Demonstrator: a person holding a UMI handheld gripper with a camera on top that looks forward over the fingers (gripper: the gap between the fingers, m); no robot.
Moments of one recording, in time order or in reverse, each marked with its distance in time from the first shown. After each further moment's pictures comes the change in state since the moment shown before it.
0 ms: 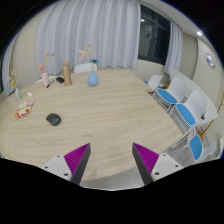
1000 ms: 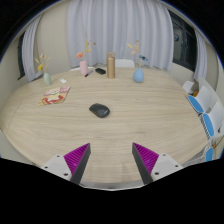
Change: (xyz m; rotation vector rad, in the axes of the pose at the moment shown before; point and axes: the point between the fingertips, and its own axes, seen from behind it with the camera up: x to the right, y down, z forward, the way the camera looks) arm -0.189 0.028 -0.008 -0.023 -0.271 -0.146
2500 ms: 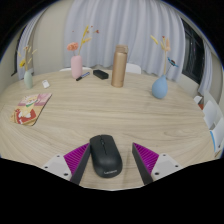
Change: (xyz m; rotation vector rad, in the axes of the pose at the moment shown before) arm -0.031 -0.130 0.264 0.075 0.066 -0.073
